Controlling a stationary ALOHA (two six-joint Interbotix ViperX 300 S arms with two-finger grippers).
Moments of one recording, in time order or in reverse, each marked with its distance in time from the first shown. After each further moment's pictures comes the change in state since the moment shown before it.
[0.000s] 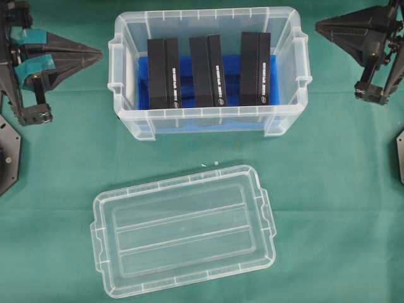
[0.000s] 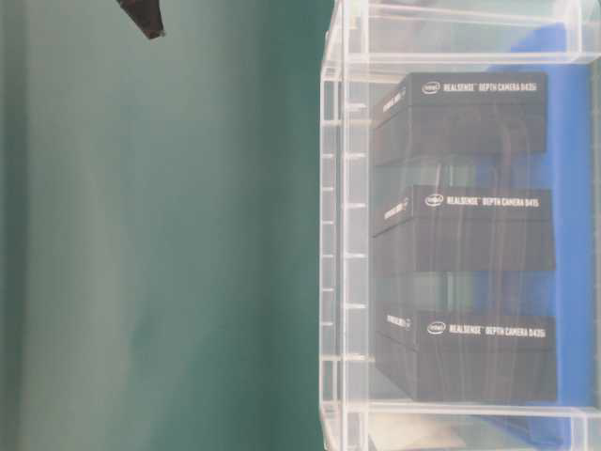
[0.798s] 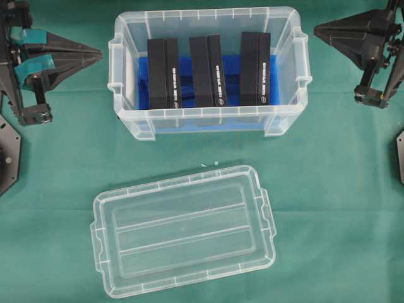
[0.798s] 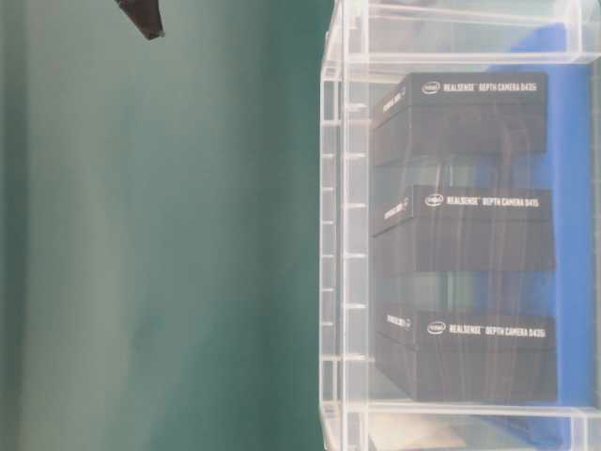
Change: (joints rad) left arm 0.000 0.000 0.000 0.000 0.000 0.000; right arm 0.018 0.002 0.000 0.000 0.002 -0.002
